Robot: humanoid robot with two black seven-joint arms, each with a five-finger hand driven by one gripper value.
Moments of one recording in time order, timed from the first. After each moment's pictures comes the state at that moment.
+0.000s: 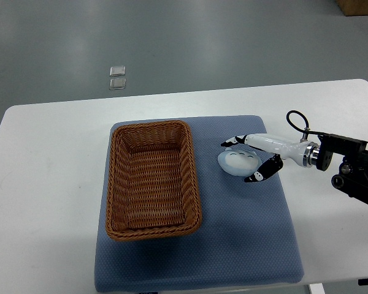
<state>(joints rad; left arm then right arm) -0.09 0.00 -0.12 -0.16 0.07 -0.05 0.03 0.69 -0.52 0.40 1.09 -1.47 0.05 0.34</state>
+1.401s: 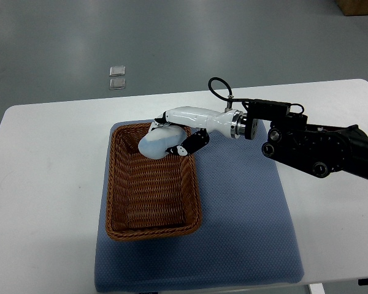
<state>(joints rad) -0.10 0.00 -0.13 -0.16 0.07 -0.05 0.03 1.02 -0.22 0.23 1.00 -1.36 0.08 0.40</state>
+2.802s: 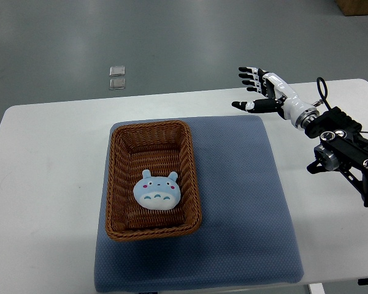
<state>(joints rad) -0.10 0.00 -0.12 -0.15 0.07 -0.05 0.03 0.64 -0.32 0.78 0.95 -0.79 -0.06 0.20</state>
